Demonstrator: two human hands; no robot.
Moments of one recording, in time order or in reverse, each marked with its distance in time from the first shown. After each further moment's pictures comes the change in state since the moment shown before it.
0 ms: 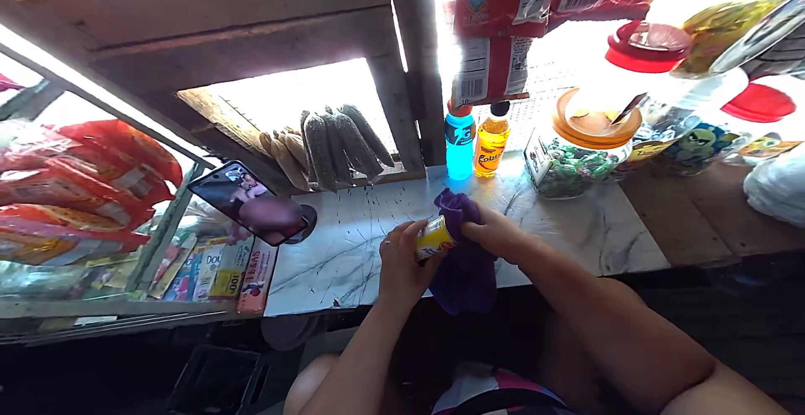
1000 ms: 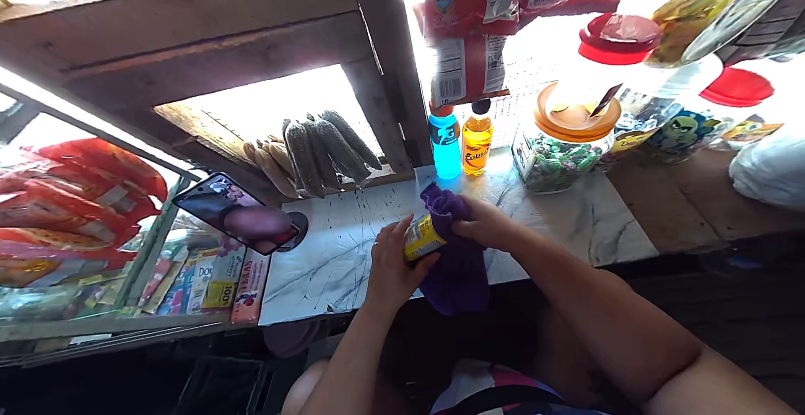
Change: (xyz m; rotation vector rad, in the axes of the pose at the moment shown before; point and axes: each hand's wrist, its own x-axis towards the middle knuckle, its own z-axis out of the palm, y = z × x) left_hand 0.003 -0.007 -0.007 -0.028 -0.128 -0.001; right_hand 0.005 0.005 -0.013 -0.139 -0.008 -0.116
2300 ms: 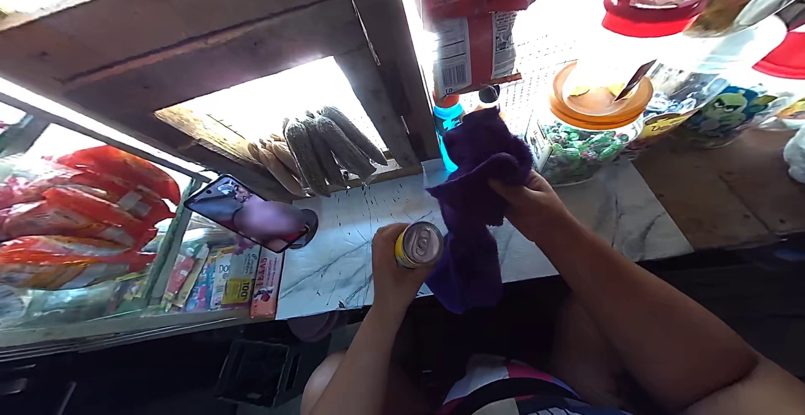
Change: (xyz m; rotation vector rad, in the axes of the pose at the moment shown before) left_hand -0.003 0.006 -0.003 -0.222 0.255 -0.051; right_hand -0.016 0.003 -0.014 0.878 0.197 -0.418
